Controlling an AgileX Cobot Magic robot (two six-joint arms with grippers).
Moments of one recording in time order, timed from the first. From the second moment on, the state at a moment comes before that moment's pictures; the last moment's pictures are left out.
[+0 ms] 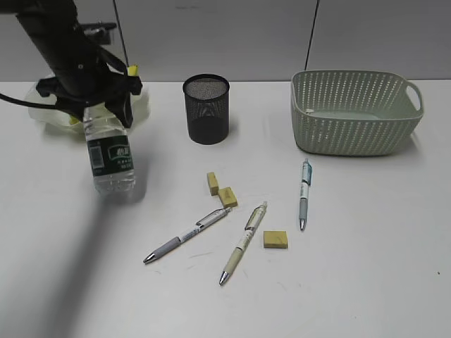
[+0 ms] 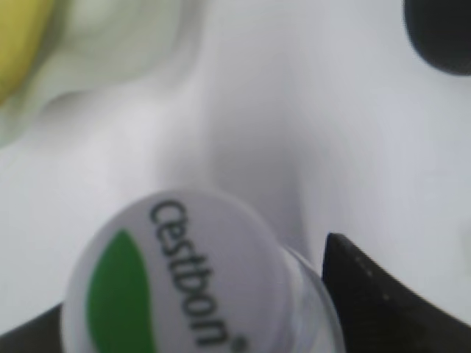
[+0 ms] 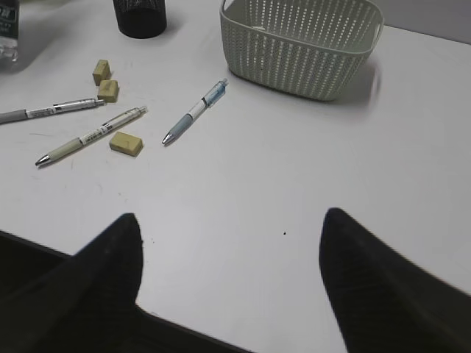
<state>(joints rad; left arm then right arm) -0.30 2.07 -1.67 -0.06 0.99 -0.19 0.21 -0.01 -0.51 0.14 1.04 -0.18</state>
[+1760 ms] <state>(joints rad) -0.30 1.66 -0.79 0.38 -0.18 -0.19 0.21 -0.01 -0.51 0.14 1.04 -0.18</state>
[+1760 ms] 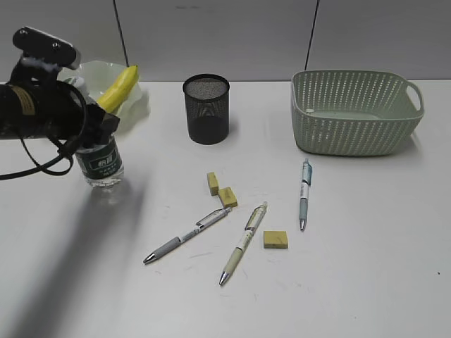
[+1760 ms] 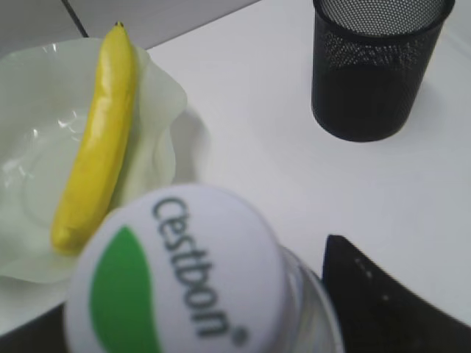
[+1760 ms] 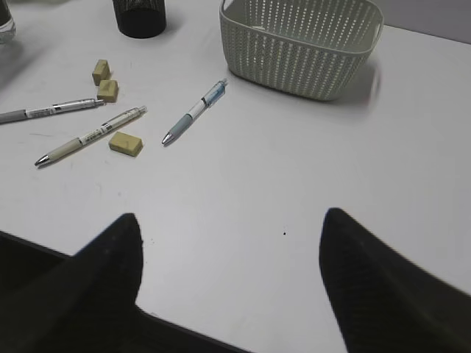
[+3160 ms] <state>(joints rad) -0.30 1.69 -0.85 0.30 -0.09 -0.19 0.21 -0.01 -0.51 0.14 1.04 -0.18</state>
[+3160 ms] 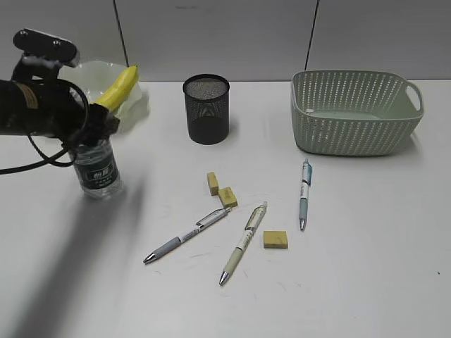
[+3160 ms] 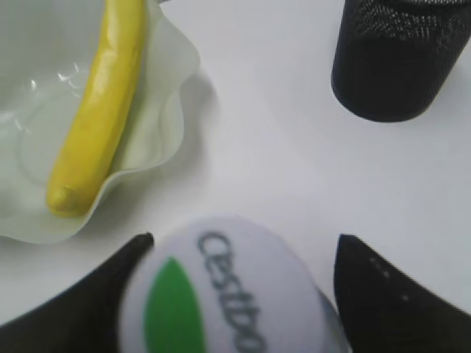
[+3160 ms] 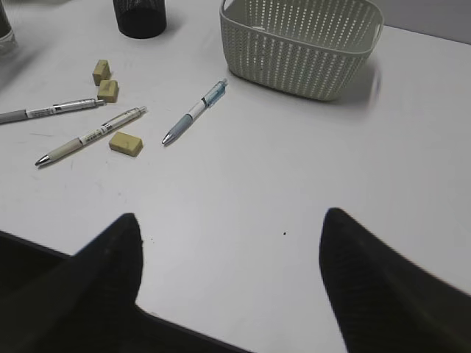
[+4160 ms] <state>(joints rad) -0.30 1.12 -0.86 0.23 0.46 -0.19 0.21 -0.01 -0.51 0.14 1.04 -0.18</state>
